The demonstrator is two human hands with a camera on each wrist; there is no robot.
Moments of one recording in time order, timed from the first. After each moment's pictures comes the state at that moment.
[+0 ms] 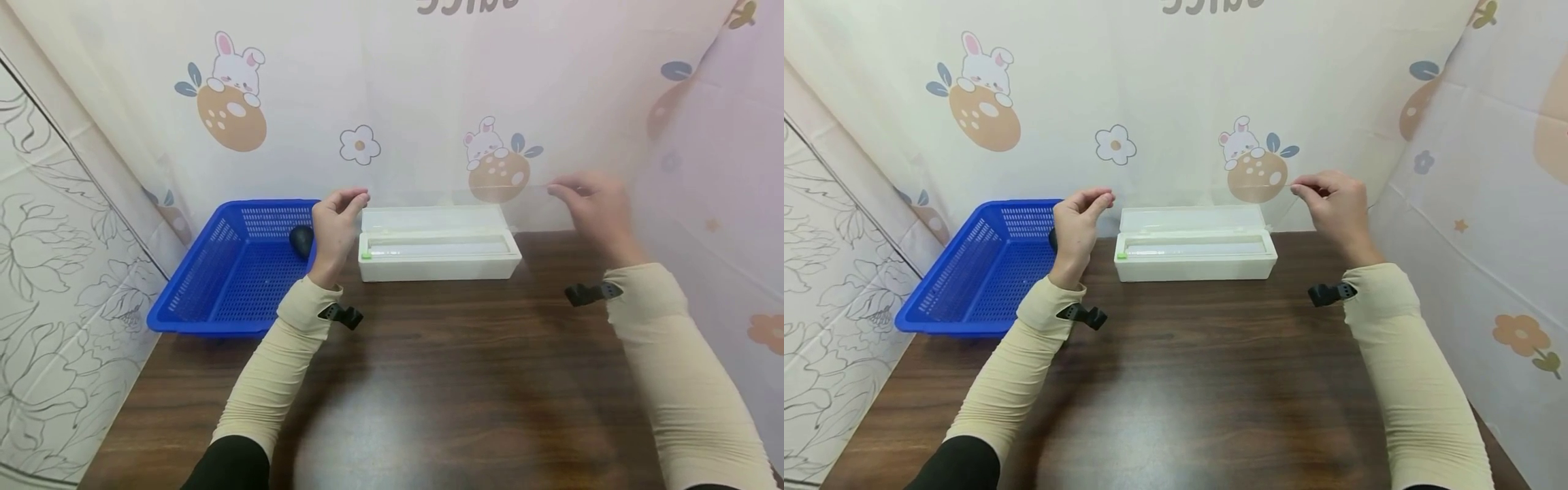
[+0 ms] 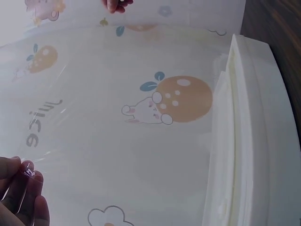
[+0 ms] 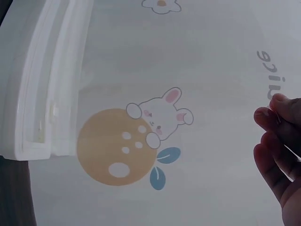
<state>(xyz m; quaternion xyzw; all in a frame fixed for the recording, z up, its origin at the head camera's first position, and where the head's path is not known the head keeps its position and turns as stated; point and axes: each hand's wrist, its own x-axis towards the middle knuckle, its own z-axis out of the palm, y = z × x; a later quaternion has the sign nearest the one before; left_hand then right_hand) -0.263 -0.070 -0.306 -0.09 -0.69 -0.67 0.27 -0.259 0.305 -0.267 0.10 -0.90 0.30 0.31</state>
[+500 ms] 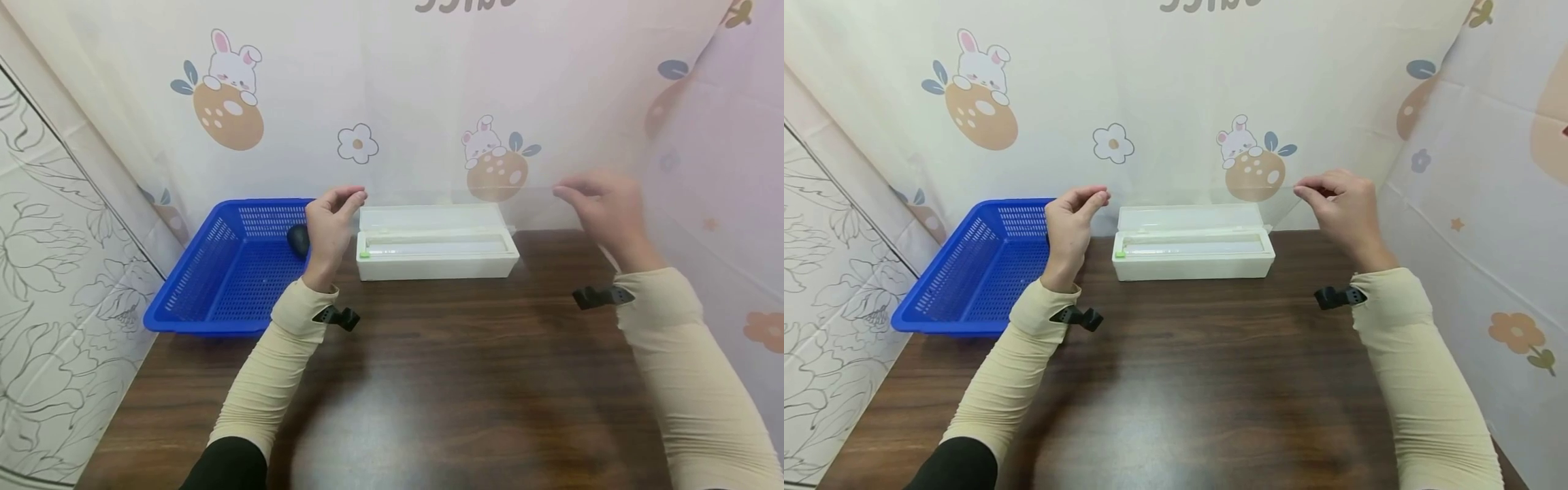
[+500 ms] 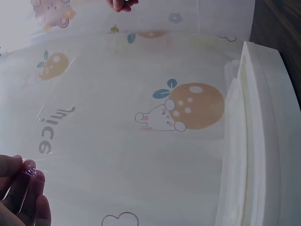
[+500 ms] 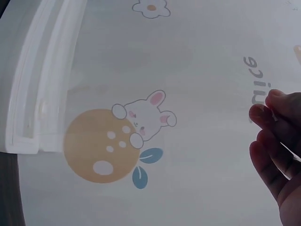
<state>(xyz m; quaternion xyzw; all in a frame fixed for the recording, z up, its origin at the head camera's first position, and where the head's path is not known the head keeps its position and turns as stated) -0.251 -0.072 -0.299 -0.11 -0.69 -0.66 0.28 -0.240 0.305 -0.257 0.13 -0.88 0.30 0.35</state>
